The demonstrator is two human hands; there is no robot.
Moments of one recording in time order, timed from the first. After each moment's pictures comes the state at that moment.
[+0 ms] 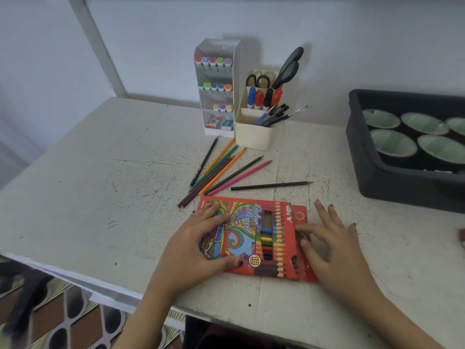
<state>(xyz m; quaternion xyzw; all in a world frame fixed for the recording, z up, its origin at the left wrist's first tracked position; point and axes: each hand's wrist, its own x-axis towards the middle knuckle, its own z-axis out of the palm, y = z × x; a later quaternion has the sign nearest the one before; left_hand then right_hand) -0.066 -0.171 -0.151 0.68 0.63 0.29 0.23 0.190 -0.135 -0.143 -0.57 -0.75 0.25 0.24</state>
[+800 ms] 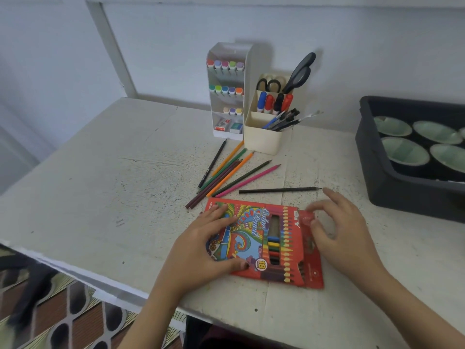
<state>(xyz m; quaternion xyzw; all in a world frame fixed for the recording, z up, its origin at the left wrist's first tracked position) -0.068 -0.170 -0.150 0.68 0.63 0.29 0.24 0.184 -0.106 -0.122 -0.59 -0.73 0.20 0.27</state>
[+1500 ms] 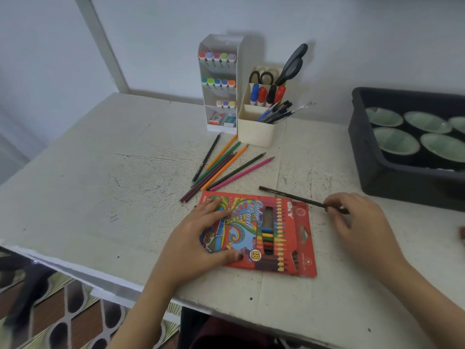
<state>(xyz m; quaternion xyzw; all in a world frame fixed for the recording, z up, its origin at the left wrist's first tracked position) -0.070 -0.171 -0.151 0.68 0.63 0.30 0.24 0.224 -0.095 -0.134 -0.58 -0.77 0.08 0.25</state>
